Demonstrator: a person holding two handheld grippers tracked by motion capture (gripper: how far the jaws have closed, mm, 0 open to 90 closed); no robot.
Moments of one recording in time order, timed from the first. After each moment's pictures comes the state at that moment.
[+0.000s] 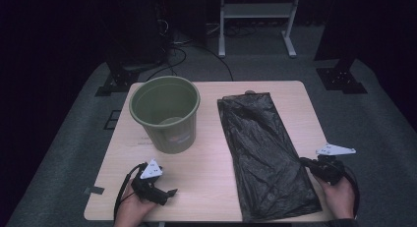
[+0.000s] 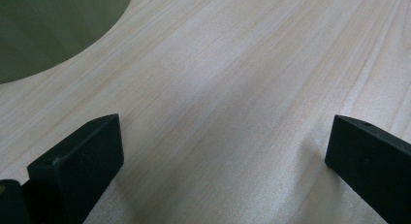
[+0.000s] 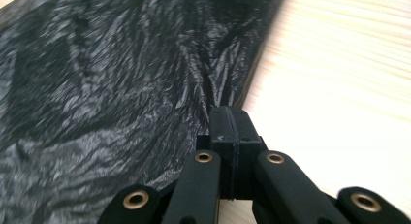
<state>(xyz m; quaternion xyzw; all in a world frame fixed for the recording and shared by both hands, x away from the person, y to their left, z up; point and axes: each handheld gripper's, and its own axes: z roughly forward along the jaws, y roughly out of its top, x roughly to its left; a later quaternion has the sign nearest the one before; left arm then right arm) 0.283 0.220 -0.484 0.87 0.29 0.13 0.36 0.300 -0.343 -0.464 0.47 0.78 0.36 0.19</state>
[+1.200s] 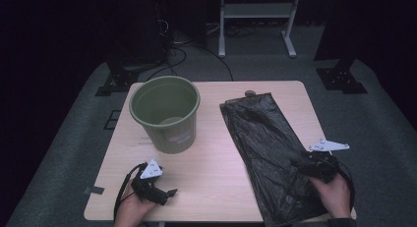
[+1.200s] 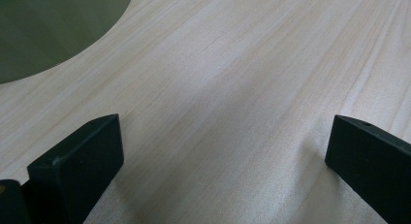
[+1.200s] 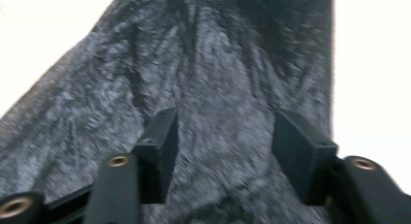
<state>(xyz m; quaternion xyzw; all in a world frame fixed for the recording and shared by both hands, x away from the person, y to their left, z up) 0.283 0.220 -0.484 0.87 0.29 0.13 0.36 0.303 -0.312 -0.443 0.46 0.79 0.36 0.19</state>
